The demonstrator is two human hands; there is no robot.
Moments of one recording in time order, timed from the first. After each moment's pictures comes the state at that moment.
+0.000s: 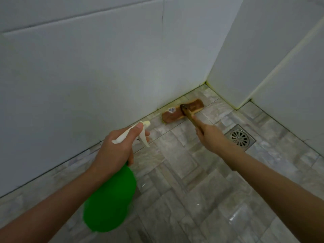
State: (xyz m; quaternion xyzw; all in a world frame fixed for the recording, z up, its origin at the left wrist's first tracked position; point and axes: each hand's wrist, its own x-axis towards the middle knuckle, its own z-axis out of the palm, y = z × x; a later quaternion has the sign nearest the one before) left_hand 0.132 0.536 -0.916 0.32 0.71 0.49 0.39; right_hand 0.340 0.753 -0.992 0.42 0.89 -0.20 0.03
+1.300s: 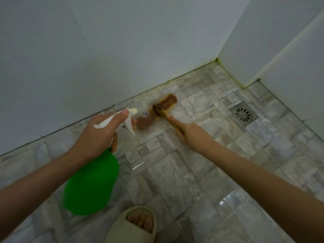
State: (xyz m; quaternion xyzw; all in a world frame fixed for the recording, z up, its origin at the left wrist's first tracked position) left_hand 0.129 0.430 -0.905 0.32 0.74 0.47 0.37; right_hand 0.324 0.623 -0.985 0.30 0.93 -0.21 0.08
